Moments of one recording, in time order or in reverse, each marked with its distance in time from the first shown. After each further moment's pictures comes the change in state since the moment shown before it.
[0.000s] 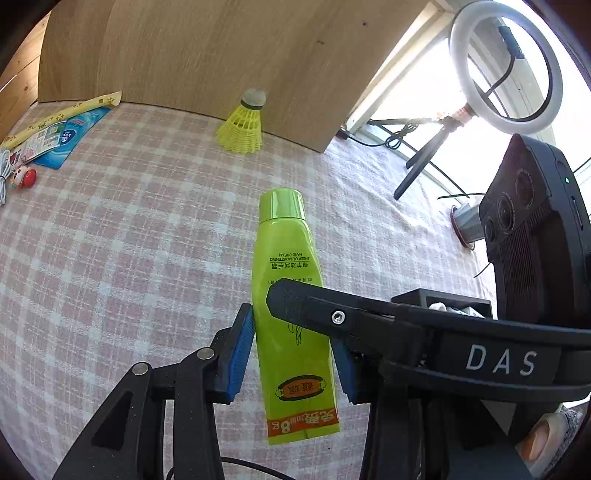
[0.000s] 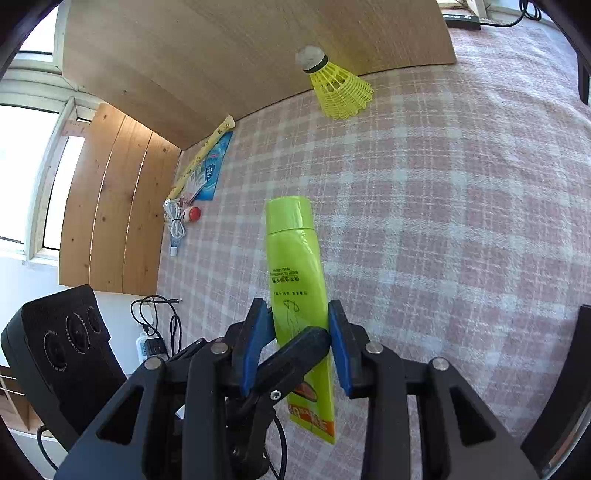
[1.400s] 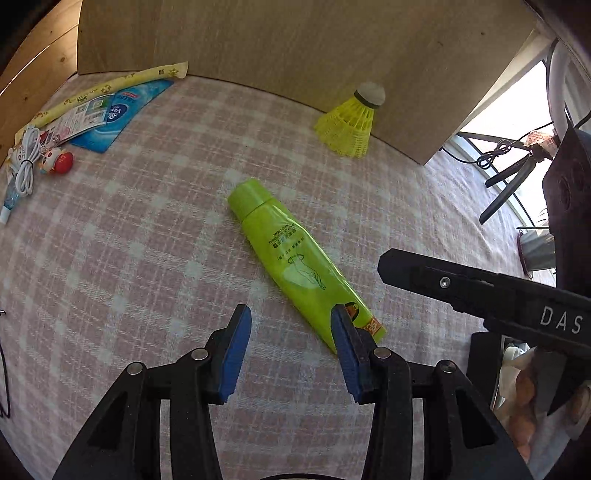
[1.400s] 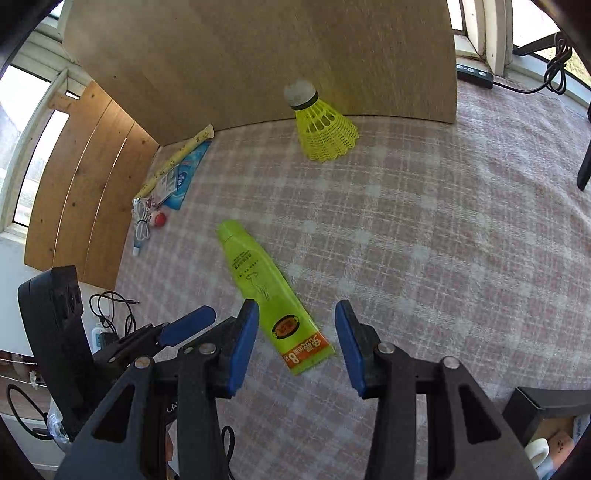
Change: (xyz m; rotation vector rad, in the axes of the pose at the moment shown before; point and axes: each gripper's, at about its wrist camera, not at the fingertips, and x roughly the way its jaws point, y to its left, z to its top) left arm 0.039 0.074 0.033 -0.125 0.055 0.192; right arm 0.015 -0.007 0.054 -0.162 0.015 -0.143
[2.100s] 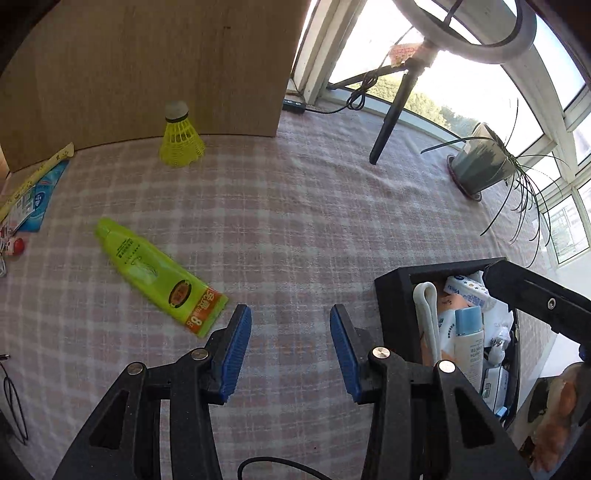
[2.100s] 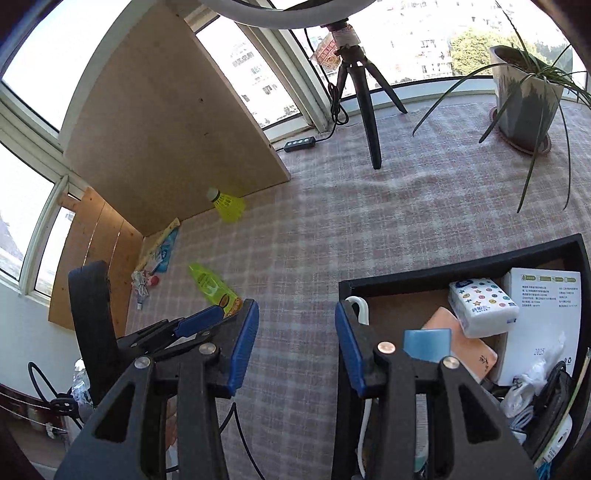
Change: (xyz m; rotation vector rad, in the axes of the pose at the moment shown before) left arm -0.039 -0.123 -0.037 0.308 0.016 -0.044; right arm -0.188 -0.073 -0.121 0.234 -0.338 -0.095
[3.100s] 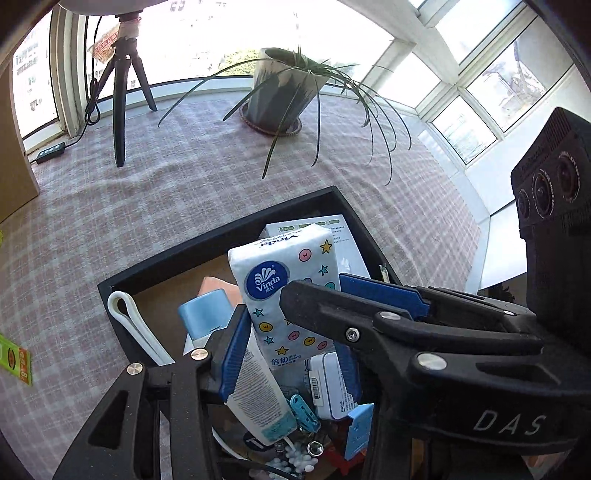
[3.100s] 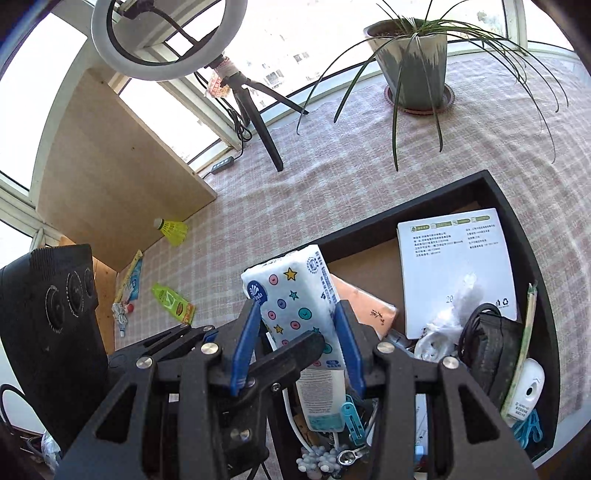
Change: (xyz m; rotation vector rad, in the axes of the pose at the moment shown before) left arm 0.001 -0.240 -0.037 0.432 0.104 -0.339; right arm -0.072 -0.102 -0.043 0.229 -0.066 -0.105
